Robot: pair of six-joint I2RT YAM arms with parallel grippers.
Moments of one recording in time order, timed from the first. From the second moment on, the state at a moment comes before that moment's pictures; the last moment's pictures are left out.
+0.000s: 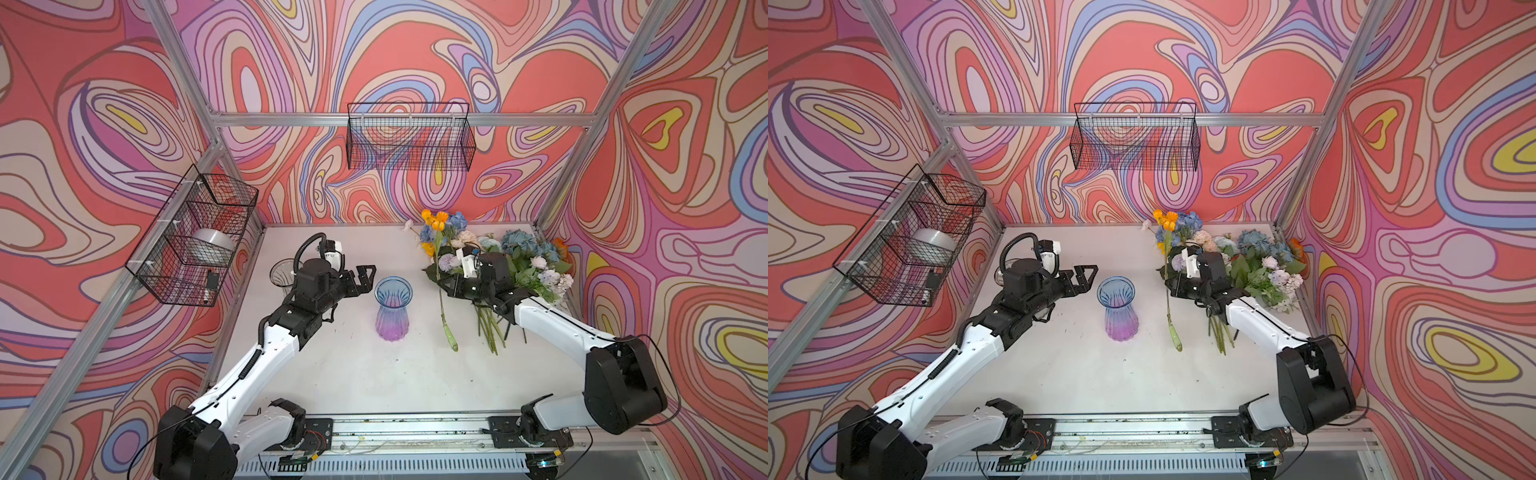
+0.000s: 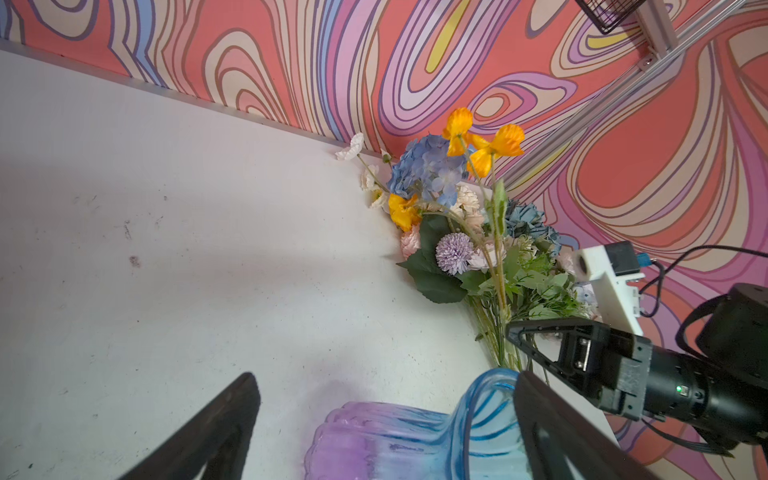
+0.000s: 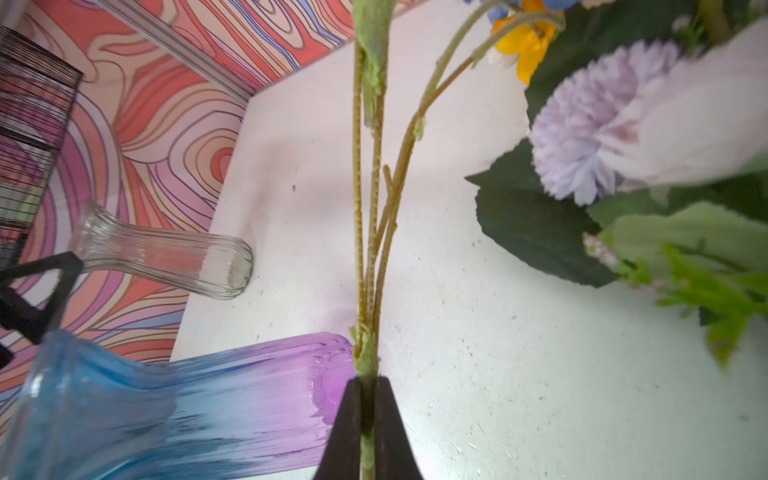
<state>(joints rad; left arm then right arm) -0.39 1.11 0.85 -0.11 0.15 -0.57 0.32 1.40 0.88 -0.06 -0.44 0.53</state>
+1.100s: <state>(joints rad) -0.37 1.12 0.81 -0.05 0.20 -0.63 0.29 1.02 1.04 -0.18 -0.16 0.47</state>
